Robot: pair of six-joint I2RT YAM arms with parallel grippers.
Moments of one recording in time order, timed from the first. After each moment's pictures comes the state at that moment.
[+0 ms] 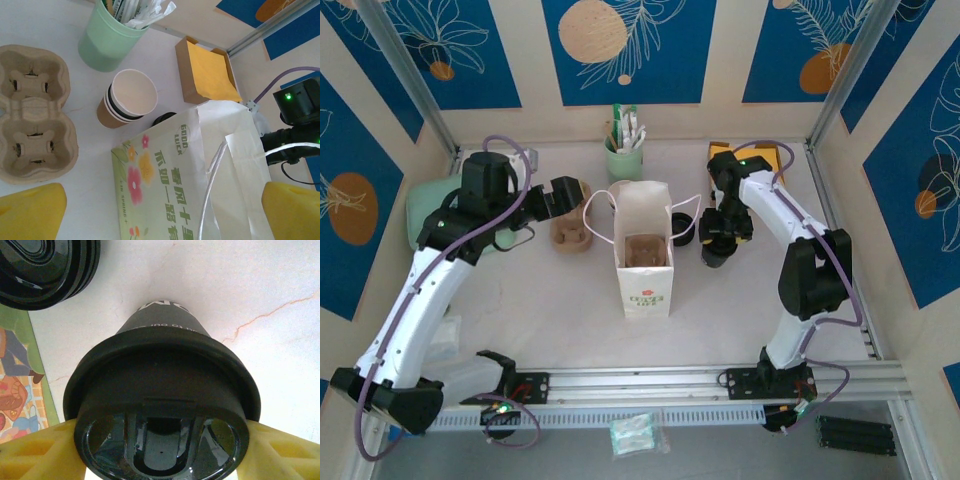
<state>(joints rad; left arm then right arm) -0.35 1.14 1.39 -0.83 0.28 -0.57 0.29 1.77 1.53 -1.31 -0.01 0.27</state>
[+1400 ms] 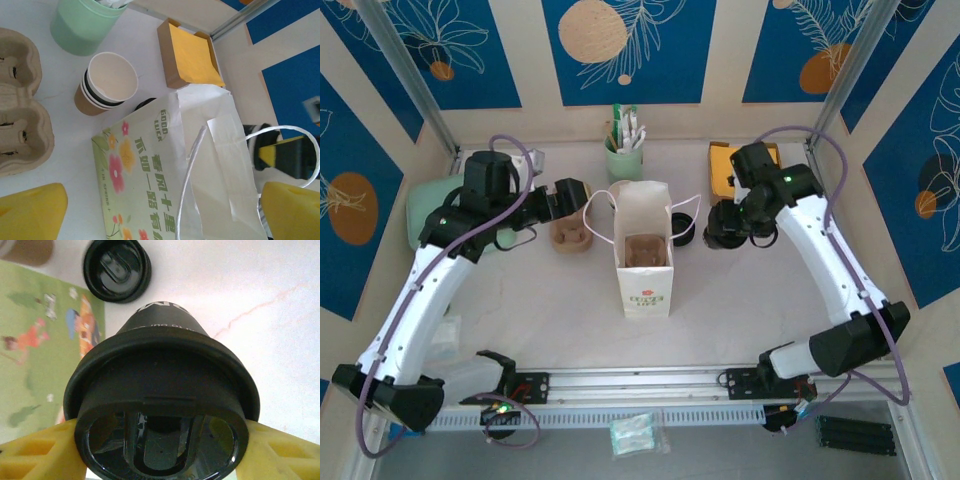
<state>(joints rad) -0.35 1.17 1.40 -0.83 0.38 -0.58 0.34 1.40 1.62 -1.41 -0.01 0.35</state>
